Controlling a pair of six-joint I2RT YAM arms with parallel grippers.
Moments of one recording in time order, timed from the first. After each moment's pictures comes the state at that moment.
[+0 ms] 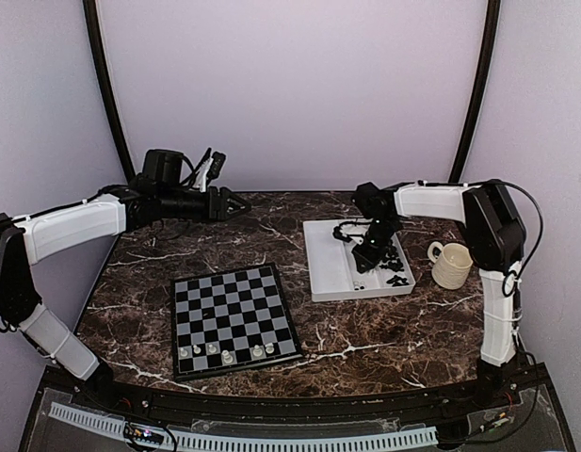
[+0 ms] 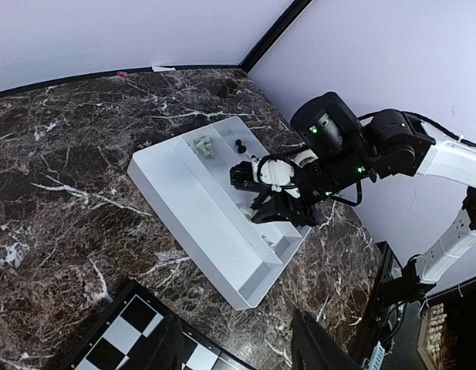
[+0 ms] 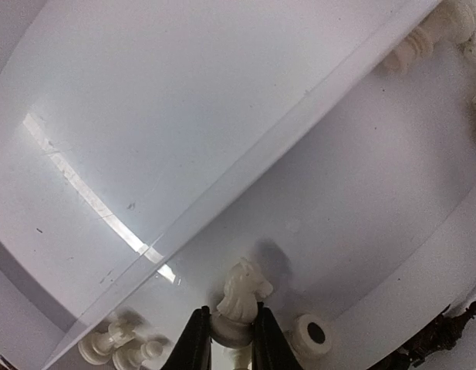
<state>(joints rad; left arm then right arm) -0.47 1.51 1.16 -0.14 0.55 -0.38 0.51 2.12 1.61 -0.89 -0.08 -0.36</state>
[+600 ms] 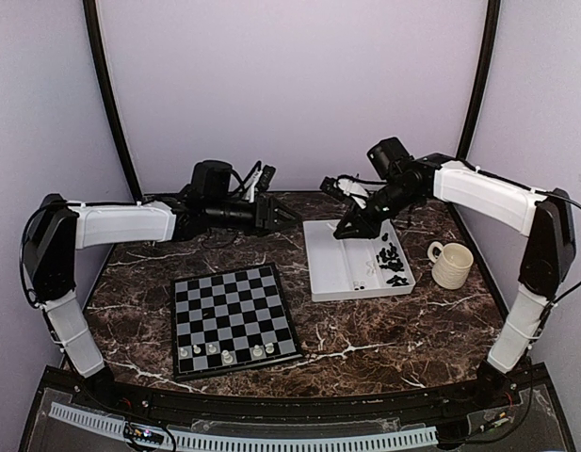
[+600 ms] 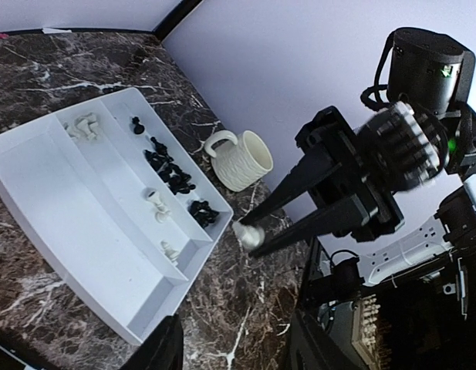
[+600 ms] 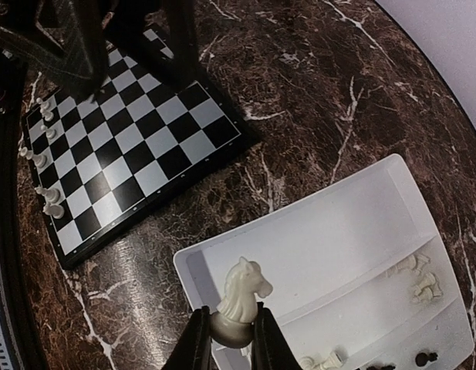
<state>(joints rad) -0.64 1.77 1.26 0.13 0.67 -0.61 0.56 1.75 1.55 -0.78 -0.49 -0.52</state>
